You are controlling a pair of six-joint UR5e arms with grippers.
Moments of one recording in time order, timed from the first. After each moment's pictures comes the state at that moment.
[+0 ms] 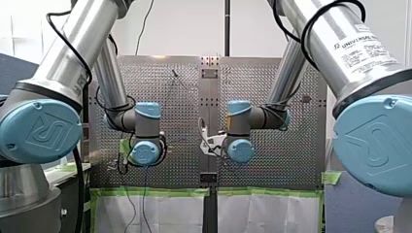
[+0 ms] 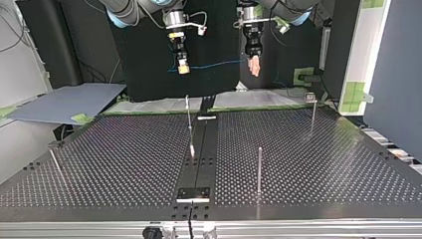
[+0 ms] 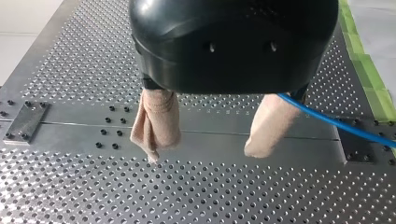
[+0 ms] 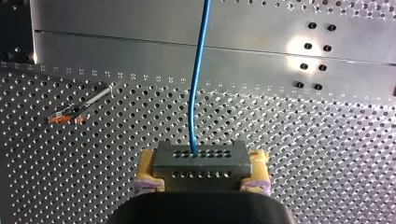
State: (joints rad) left arm -0.55 -1.99 -2.39 -1.89 -2.15 -1.63; right arm 2.37 -1.00 2.02 -1.04 1.83 1.47
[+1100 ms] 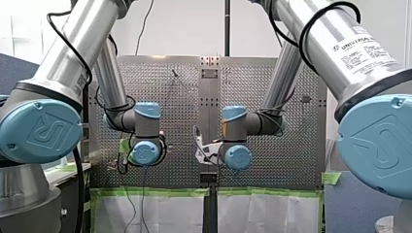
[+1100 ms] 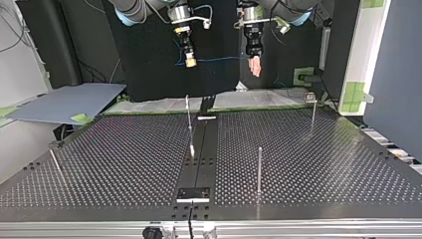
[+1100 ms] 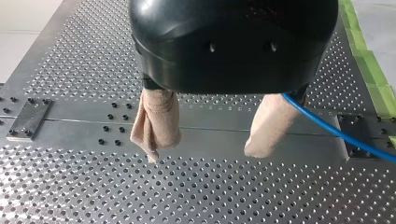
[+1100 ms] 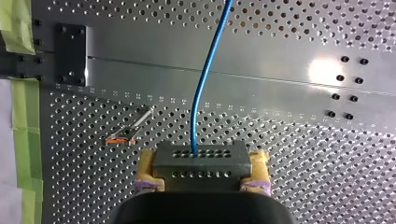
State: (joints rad) left arm -0.54 -1.99 -2.39 -1.89 -2.16 -1.63; right arm 2.41 -0.96 2.02 -1.00 1.83 1.48
